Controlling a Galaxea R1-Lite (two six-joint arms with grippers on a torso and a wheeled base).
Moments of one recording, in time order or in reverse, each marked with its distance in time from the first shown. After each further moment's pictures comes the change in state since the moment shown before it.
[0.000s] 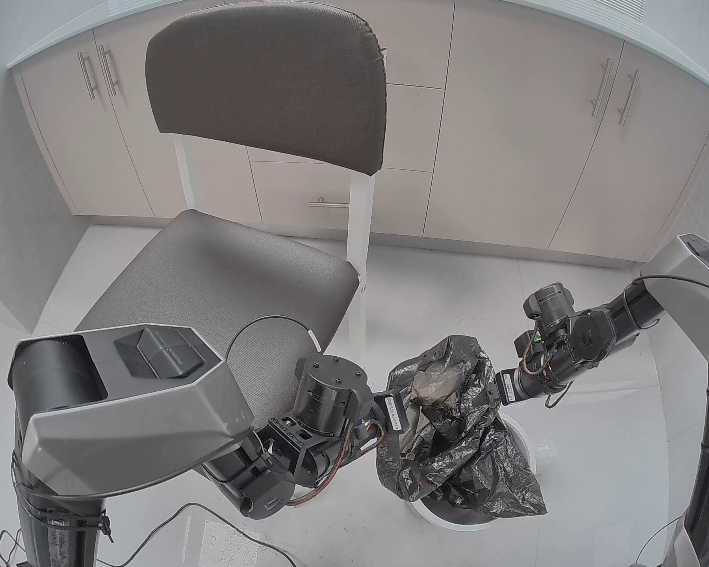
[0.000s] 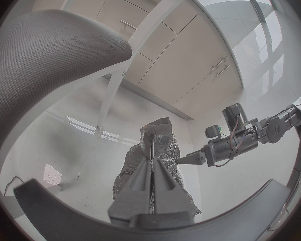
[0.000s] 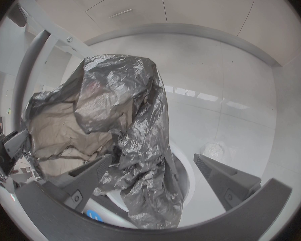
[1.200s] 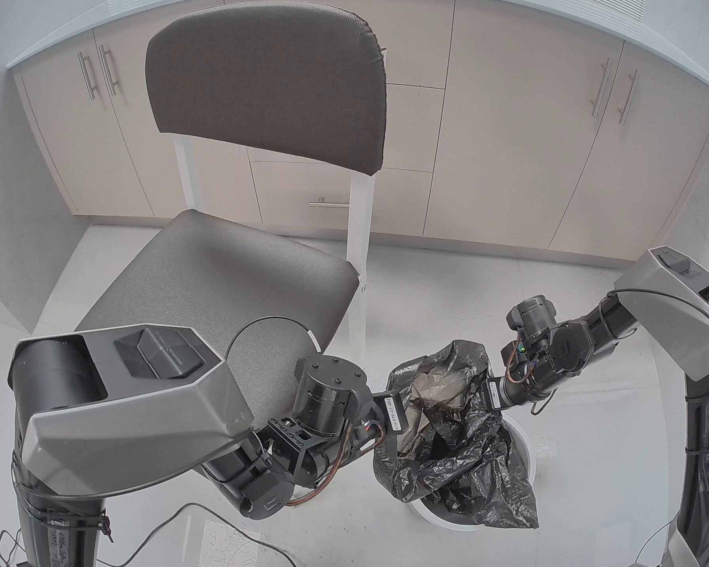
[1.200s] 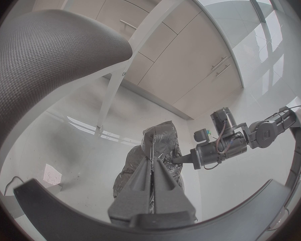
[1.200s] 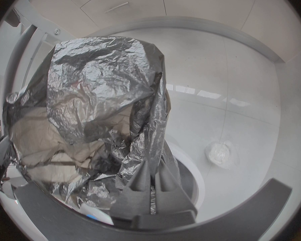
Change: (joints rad) left arm 0.000 0.000 0.002 -0.002 0.000 0.000; right arm 0.019 0.115 -0.074 -0.027 -0.009 0.033
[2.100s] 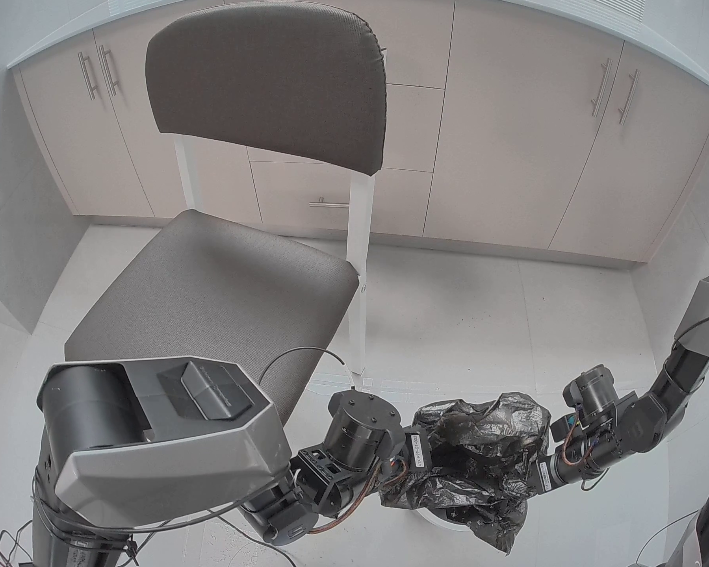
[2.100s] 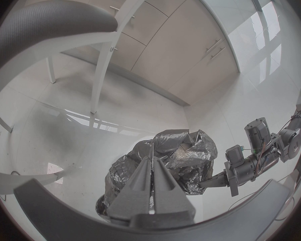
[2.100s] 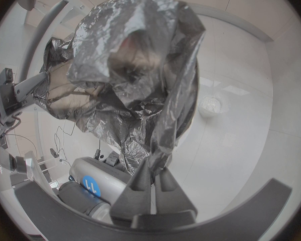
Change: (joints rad) left arm -0.089 0.061 0.000 0.009 -0.001 0.000; right arm 0.001 -0.303 0.757 -0.349 0.010 0.001
